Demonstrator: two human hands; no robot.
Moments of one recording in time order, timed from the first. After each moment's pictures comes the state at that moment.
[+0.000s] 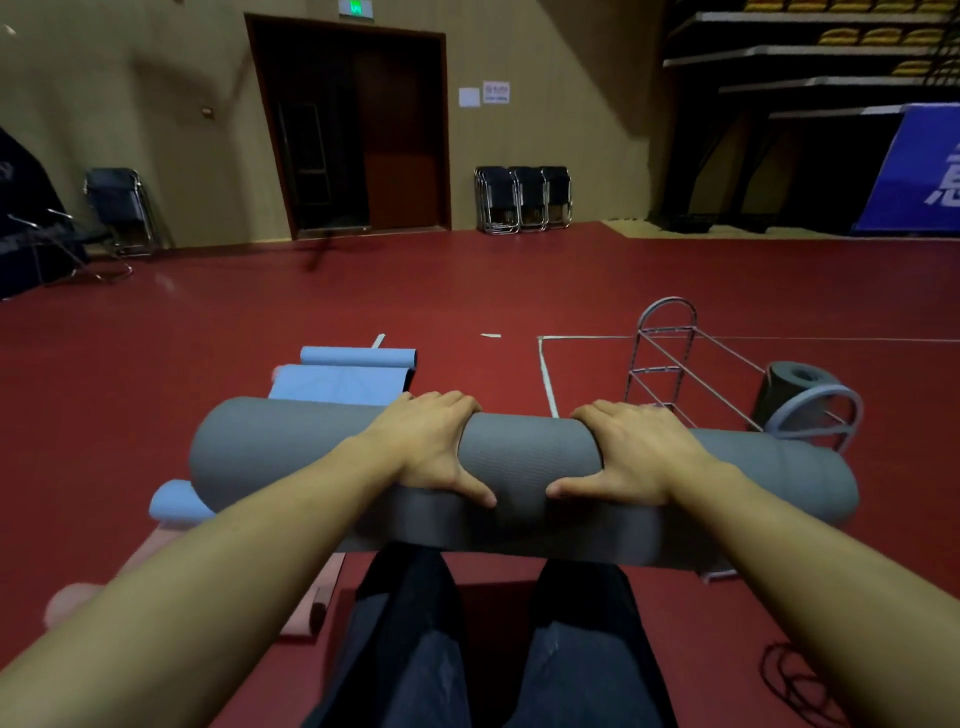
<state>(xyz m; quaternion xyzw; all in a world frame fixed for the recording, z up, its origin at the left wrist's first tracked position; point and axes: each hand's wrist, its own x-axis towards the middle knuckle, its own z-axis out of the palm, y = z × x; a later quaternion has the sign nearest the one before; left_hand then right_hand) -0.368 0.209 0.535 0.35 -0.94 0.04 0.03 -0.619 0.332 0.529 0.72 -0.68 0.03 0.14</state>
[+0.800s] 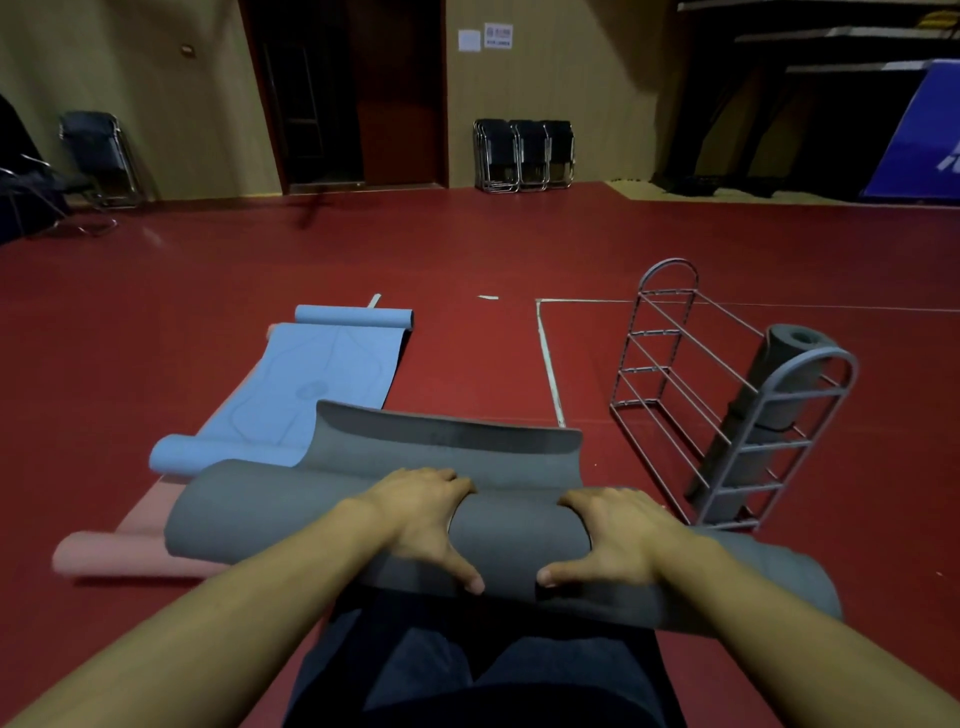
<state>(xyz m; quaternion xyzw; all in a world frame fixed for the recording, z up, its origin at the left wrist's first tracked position) -0.340 0.266 0.446 0.33 -0.93 -0.08 -0.13 -0.589 0.383 0.427 0.73 -0.68 -0.02 -0.10</state>
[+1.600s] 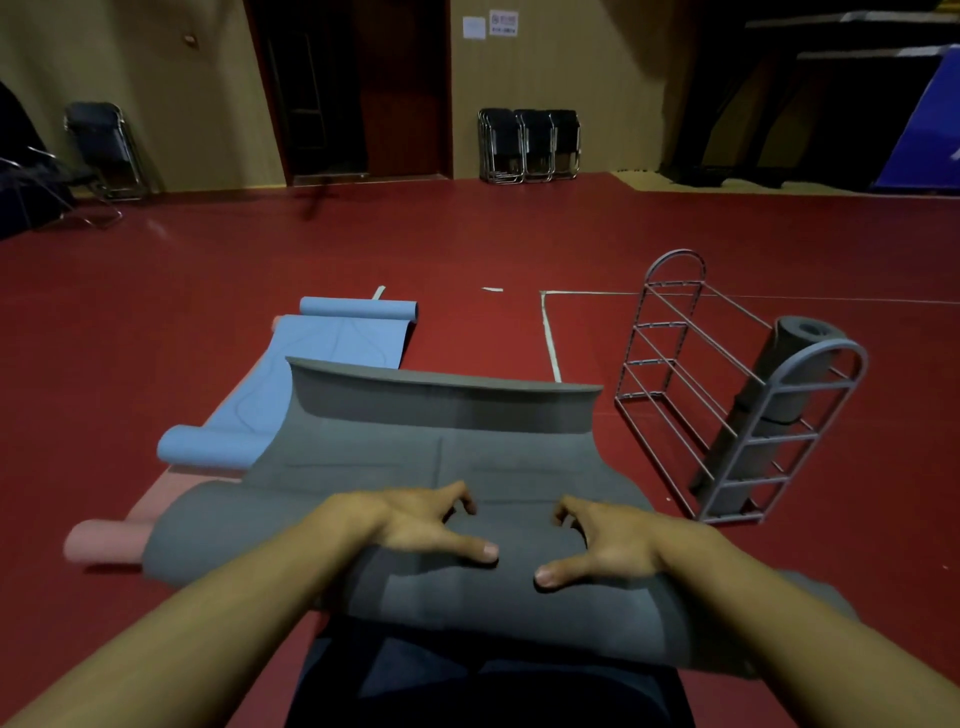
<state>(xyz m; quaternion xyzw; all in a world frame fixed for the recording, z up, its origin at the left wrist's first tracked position) -0.325 0.261 0.435 0.37 -0.86 -0.30 -0.18 -0.583 0.382 0.426 0.65 -0.68 -0.01 -0.34</state>
